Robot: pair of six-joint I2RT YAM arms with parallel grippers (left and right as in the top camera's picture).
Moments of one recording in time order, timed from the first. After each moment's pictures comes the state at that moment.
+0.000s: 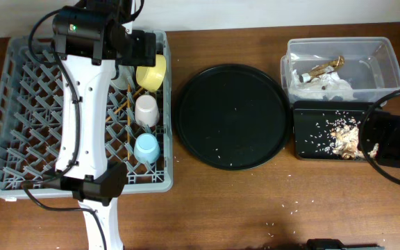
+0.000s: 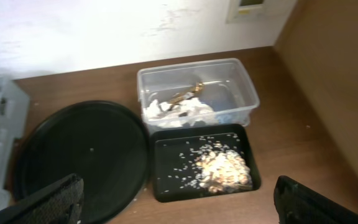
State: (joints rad) left arm -0.24 2.17 2.81 -1.69 -0.19 -0.14; right arm -0.05 1.09 1.96 -1.44 0.15 0.07
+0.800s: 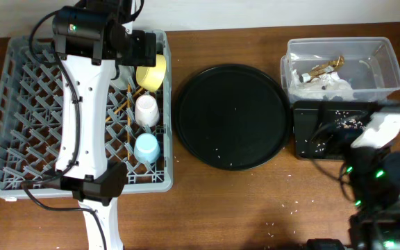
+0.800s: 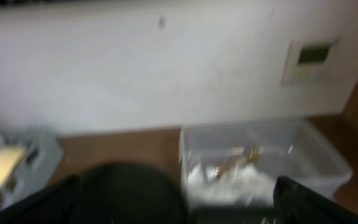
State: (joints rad) left arm -0.24 2.17 2.81 -1.69 -0.18 -0.14; right arm -0.05 0.60 0.77 -0.30 -0.04 0.08
